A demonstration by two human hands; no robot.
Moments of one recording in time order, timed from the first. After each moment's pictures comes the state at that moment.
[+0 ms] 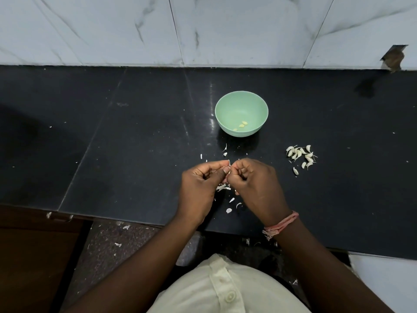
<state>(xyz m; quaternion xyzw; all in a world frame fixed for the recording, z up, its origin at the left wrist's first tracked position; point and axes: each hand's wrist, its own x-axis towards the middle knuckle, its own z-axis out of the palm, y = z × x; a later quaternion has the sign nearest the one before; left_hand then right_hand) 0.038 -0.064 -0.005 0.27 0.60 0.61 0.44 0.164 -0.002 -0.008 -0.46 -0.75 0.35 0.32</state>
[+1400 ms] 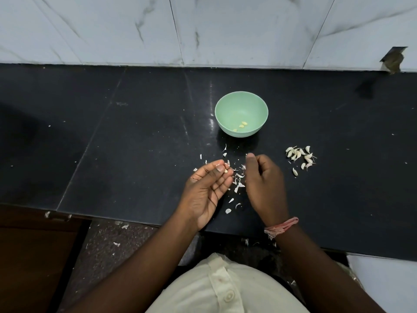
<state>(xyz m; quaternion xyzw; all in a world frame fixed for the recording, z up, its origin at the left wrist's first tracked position) 0.040 -0.061 -0.005 0.01 0.43 0.66 0.62 0.165 -0.004 -0.007 -0.56 -0.61 0.42 0.38</state>
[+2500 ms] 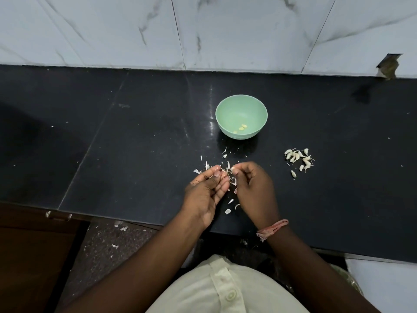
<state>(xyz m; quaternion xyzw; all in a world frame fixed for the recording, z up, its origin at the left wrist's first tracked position) 0.043 -0.058 -0.017 -0.04 0.51 0.63 0.58 0.159 -0.009 -0.039 -0.52 -0.65 0.42 0.36</state>
